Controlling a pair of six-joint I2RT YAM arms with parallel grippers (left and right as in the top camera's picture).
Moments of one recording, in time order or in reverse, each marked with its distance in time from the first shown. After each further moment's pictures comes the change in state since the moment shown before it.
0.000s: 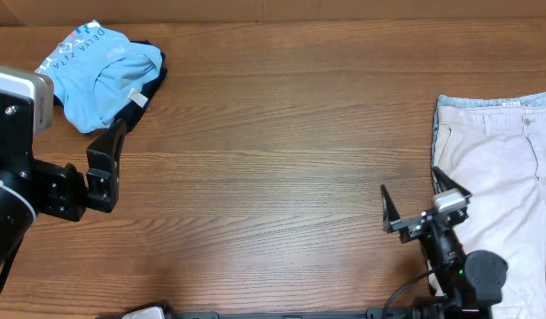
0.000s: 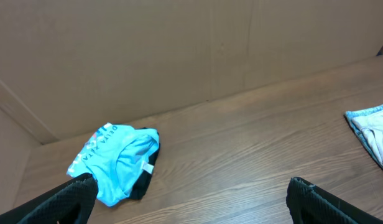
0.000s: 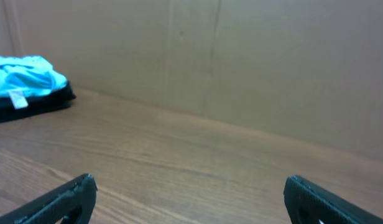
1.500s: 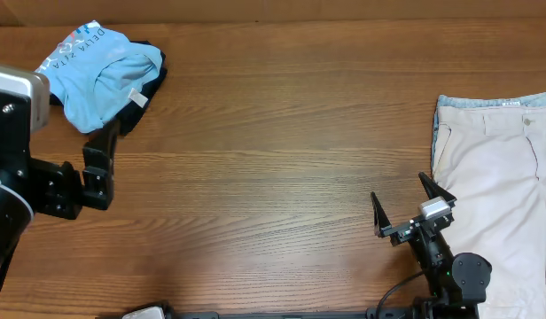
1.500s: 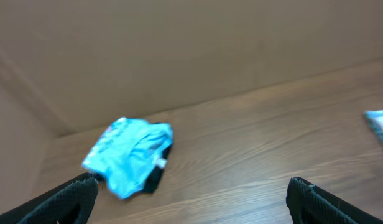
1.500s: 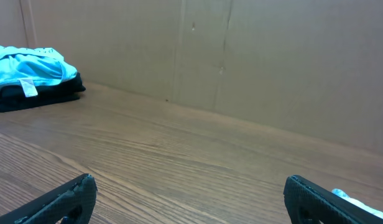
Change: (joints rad) left arm 0.000 0.000 0.000 0.000 -0.077 0.004; right arm 0.000 -0.067 -0.149 0.094 -0.041 0.000
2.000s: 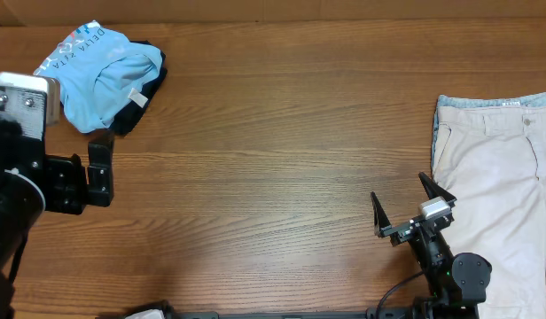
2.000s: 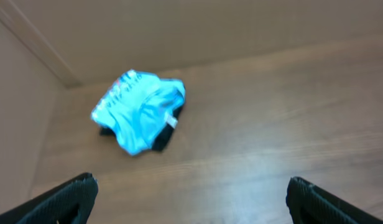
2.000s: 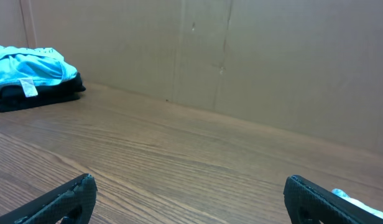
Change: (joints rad) left arm 0.000 -0.128 -0.366 0.103 -0.111 0.001; right arm 0.000 0.000 0.000 0.000 0.000 0.000
